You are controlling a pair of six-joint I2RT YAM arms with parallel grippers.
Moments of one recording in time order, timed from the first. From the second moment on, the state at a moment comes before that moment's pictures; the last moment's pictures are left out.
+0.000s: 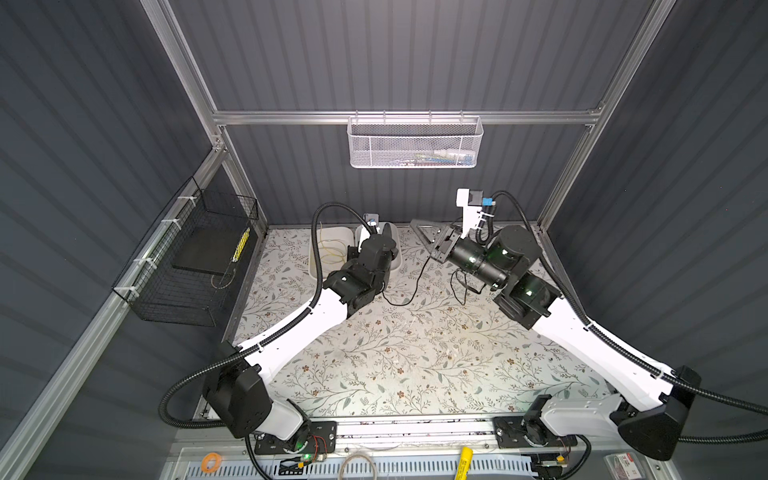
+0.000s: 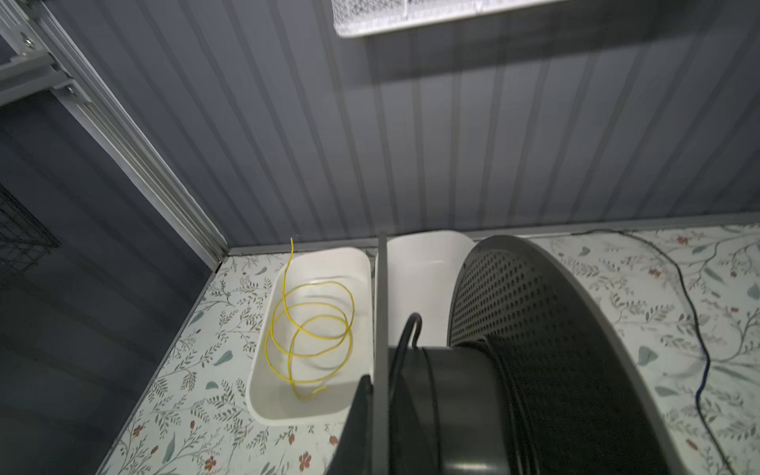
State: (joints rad) left arm -0.75 1.48 1.28 -0.28 -0.77 -0.17; right arm 0.72 1.28 1.35 0.14 -0.24 0.76
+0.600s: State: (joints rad) left arm -0.77 1.35 1.12 -0.53 -0.64 -0.19; right arm 0.31 1.46 1.68 -0.04 -0.42 0.79
